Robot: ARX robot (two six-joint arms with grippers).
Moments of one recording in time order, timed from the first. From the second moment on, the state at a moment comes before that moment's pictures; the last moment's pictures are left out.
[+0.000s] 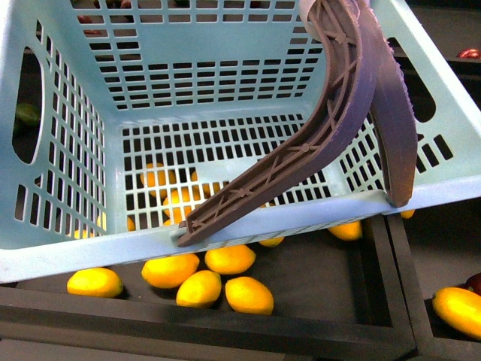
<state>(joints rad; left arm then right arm) -0.50 1.65 1.26 -0.14 0.14 -0.86 -0.27 1.59 0.69 0.35 -0.21 0.40</state>
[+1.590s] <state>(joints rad) -0.50 1.66 1.26 -0.14 0.13 -0.86 0.24 1.54 0.75 0.55 0.16 0.31</state>
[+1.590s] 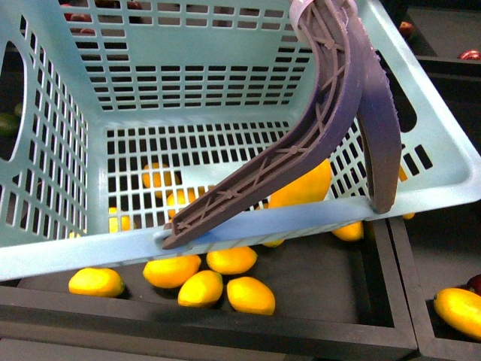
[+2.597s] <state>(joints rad) -0.50 1.66 1.26 -0.14 0.14 -0.86 0.00 0.93 0.11 0.81 0.01 0.00</state>
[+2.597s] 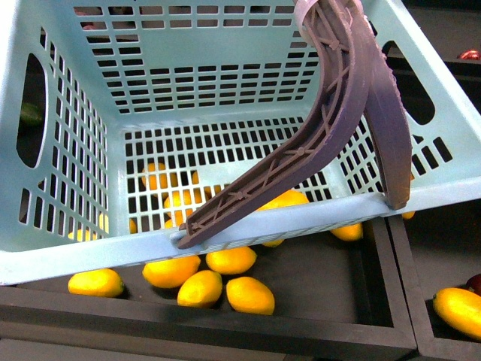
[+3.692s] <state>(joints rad) -0.50 1.66 1.26 -0.14 0.14 -0.86 0.00 0.31 0.01 0.32 0.00 0.00</state>
